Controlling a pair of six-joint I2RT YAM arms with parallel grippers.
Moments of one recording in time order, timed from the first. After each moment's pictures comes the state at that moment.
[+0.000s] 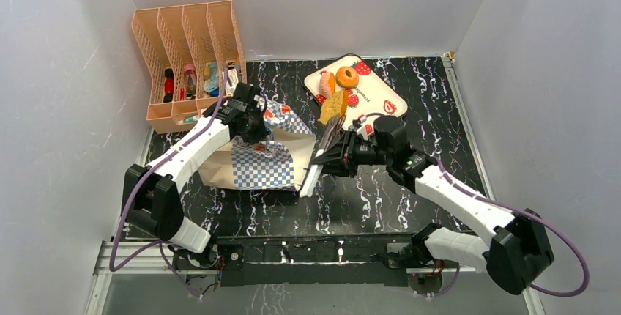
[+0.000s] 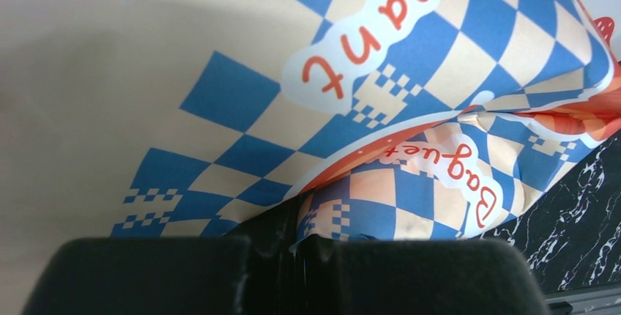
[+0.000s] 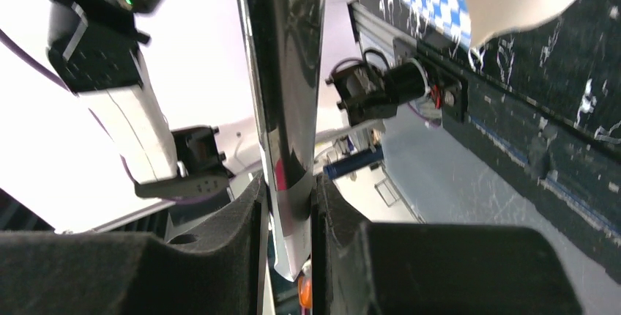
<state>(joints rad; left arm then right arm) -0.42 1.51 1.20 -0.72 -0.06 -0.63 0.60 1.07 0.71 -0.01 -0.75 1.51</state>
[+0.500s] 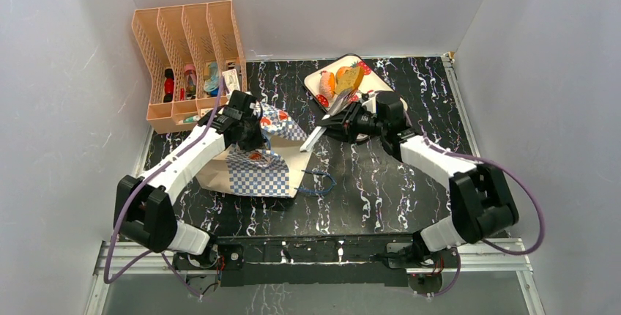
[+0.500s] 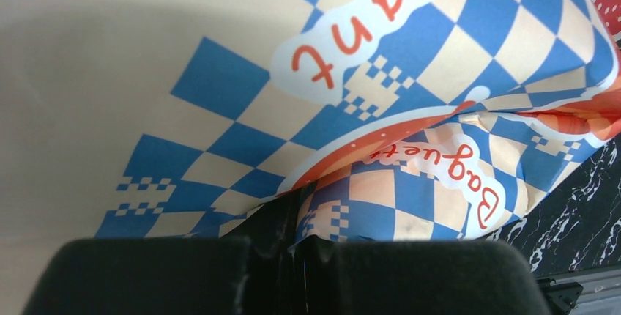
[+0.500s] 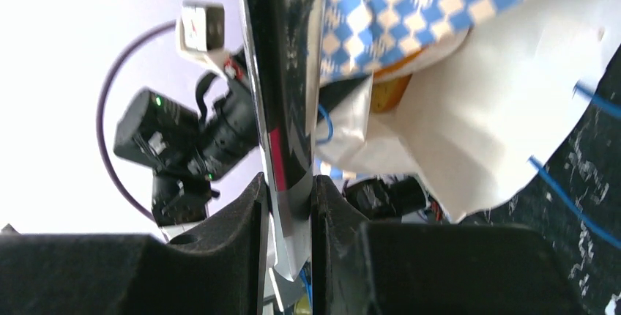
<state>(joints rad) -0.42 1.42 1.11 -0.72 -0.04 -0.62 0.39 1.42 0.83 0.24 -0.75 1.48</state>
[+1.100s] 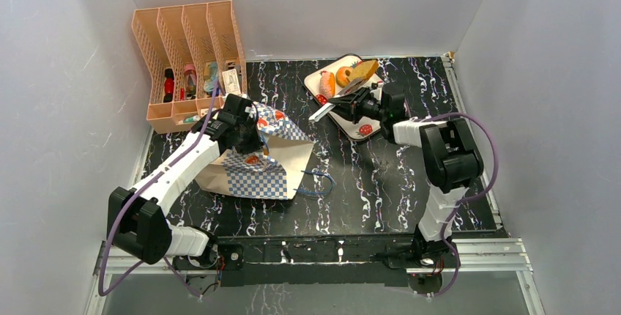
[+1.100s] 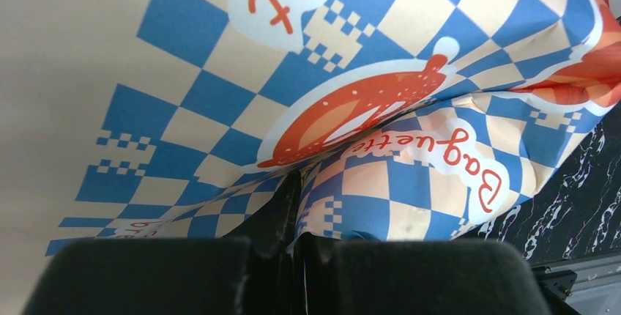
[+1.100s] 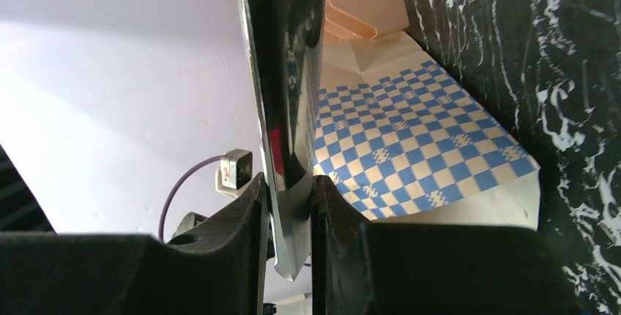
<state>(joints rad) -0.42 1.34 1.06 -0.73 -0.03 -0.62 0.21 1.84 0.98 0.63 -0.79 1.58</state>
